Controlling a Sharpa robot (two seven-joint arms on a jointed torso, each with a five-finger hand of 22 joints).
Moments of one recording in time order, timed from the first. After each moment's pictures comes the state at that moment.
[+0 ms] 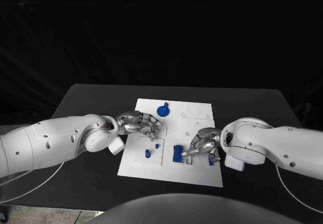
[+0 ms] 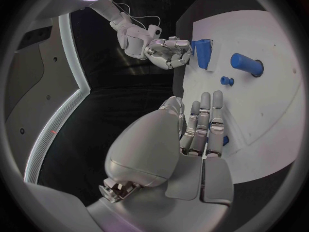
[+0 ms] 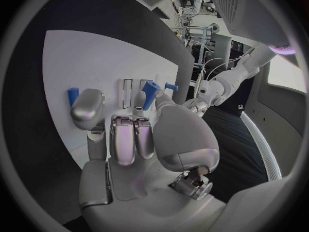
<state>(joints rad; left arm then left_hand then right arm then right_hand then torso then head) 1.15 -0.82 -0.22 1.44 -0.34 0.12 0.16 1.65 0.14 0.05 0.27 0.55 0.42 0.15 0.75 0.07 0.41 0.22 0.86 0.15 0.60 0.17 0.86 0.32 0.12 0.73 0.20 0.22 1.31 1.15 -0.87 -0.16 1.77 -0.86 0.03 -0.56 1.09 0.01 -0.01 0.14 0.17 0.88 0.01 0.70 1.04 1.47 -0.06 1.57 1.31 1.46 -0.11 1.51 1.31 0.11 1.46 0.00 0.88 1.31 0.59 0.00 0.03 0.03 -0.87</state>
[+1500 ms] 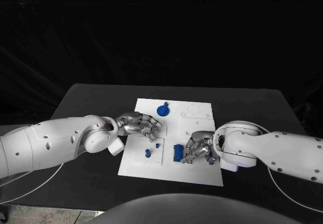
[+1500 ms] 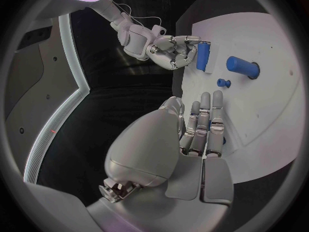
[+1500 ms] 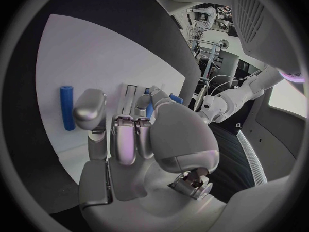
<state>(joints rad) 1.14 -0.82 -0.22 1.44 -0.34 0.12 0.16 1.65 0.14 0.07 0.27 0.55 0.42 0.15 0.73 0.06 0.42 0.23 0.85 0.15 0.60 0.17 0.86 0.32 0.12 0.73 0.20 0.22 1.31 1.12 -0.81 -0.16 1.73 -1.02 0.06 -0.55 1.17 0.05 0.05 0.10 0.25 0.93 -0.02 0.81 1.18 1.47 -0.08 1.57 1.31 1.47 -0.13 1.51 1.31 0.11 1.46 -0.01 0.87 1.31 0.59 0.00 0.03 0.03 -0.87</state>
